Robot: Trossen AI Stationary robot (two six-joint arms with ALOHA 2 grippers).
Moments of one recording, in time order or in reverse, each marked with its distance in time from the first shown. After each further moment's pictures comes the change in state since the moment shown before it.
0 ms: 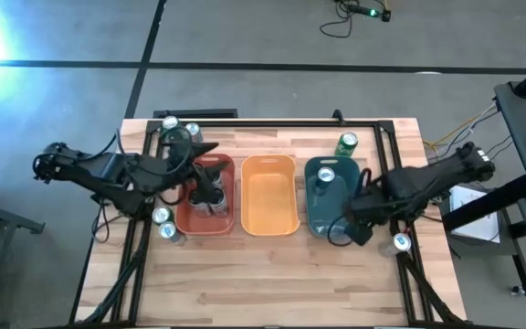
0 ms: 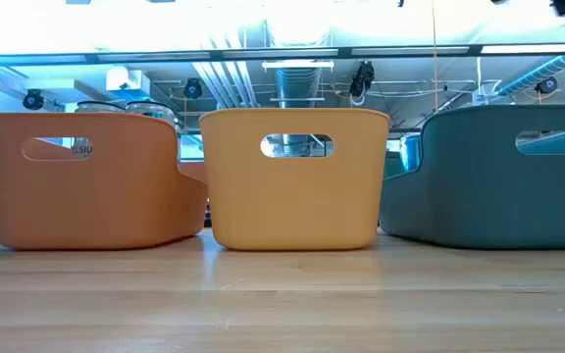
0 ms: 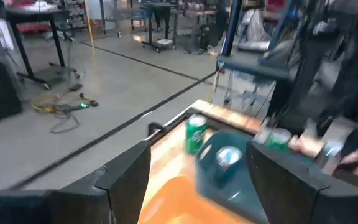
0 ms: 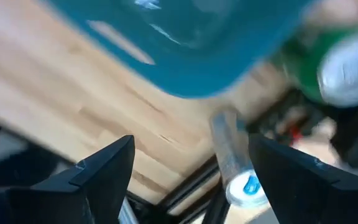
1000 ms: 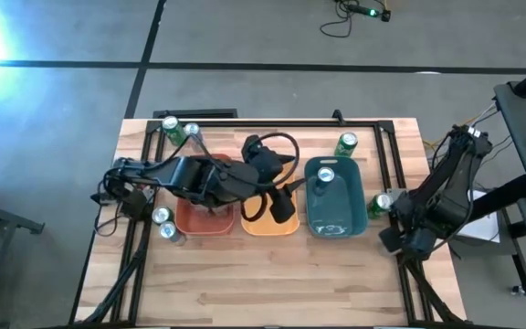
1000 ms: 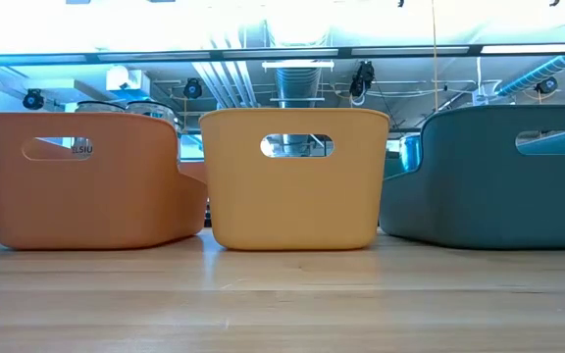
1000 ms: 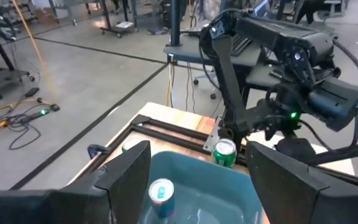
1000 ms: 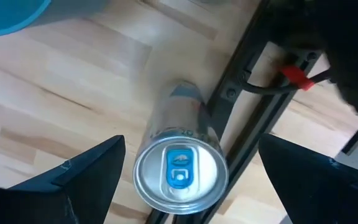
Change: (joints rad) left arm 0.031 0.750 1.002 -0.327 0.181 0.077; right arm 0.628 -0.354 -0.452 0.127 0.120 0.899
